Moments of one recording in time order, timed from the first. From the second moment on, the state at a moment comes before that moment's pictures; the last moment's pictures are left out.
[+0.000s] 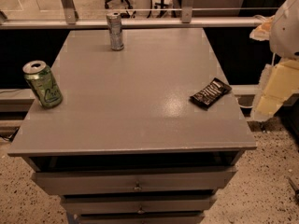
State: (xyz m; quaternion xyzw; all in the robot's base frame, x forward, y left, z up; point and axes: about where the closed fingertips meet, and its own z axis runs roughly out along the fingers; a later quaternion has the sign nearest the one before) arm 0.438 -0.212 0.992 -0.60 0.78 -0.05 0.18
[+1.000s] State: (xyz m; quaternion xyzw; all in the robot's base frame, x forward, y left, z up) arm 0.505 -0.191 0.942 -0.65 0.72 -0.05 0.21
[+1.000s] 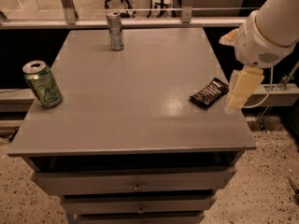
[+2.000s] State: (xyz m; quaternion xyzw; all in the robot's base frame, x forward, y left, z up) arm 0.599 -0.190 0.873 -0.71 0.68 -0.03 0.18
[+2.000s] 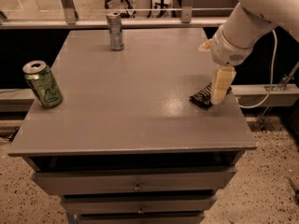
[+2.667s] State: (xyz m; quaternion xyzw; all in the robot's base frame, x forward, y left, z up) arm 0.602 -0.208 0.846 -0.71 0.68 -0.01 0.17
